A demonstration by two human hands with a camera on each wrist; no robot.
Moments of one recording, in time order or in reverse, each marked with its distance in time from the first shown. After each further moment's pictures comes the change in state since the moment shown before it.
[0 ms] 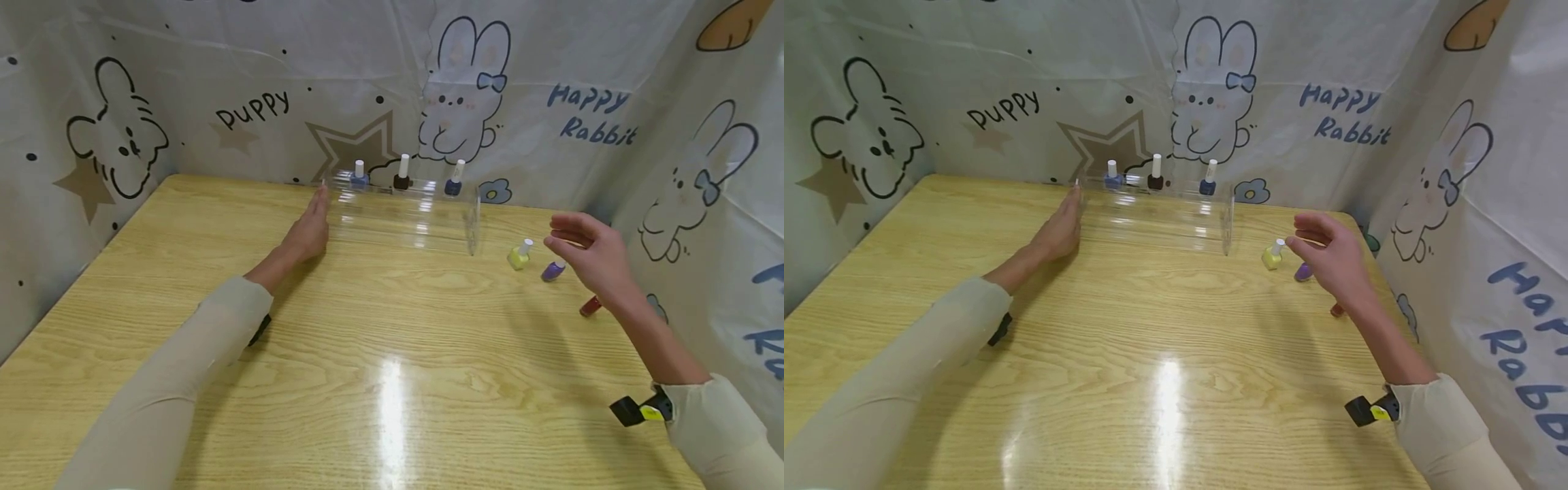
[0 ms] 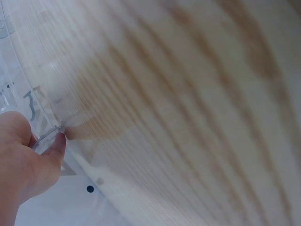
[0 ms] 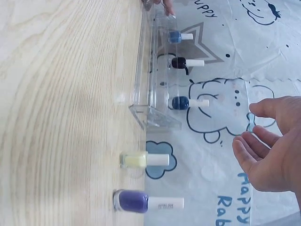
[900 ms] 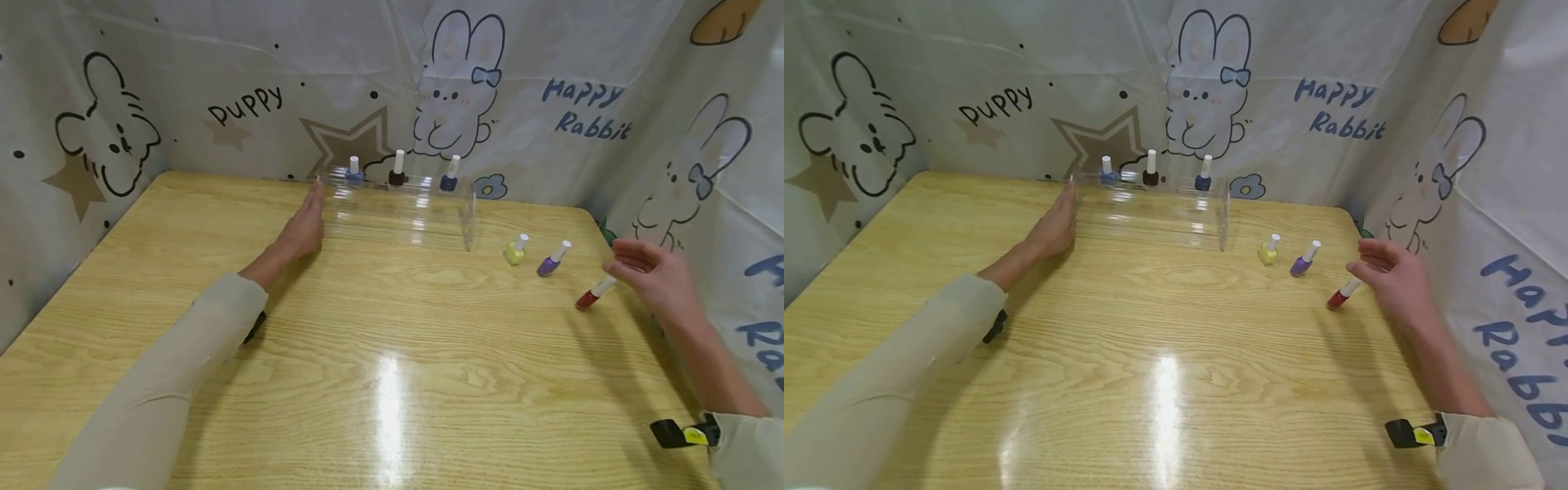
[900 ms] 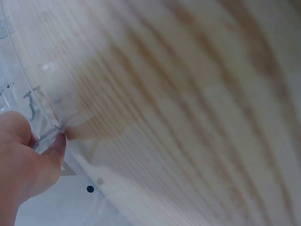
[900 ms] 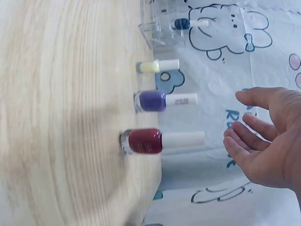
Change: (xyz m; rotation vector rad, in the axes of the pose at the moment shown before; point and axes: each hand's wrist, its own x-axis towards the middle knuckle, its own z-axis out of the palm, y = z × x) left_hand 0.001 -0.001 0.001 -0.008 0.002 0.010; right_hand -0.029 0.070 -0.062 -0.138 0.028 0.201
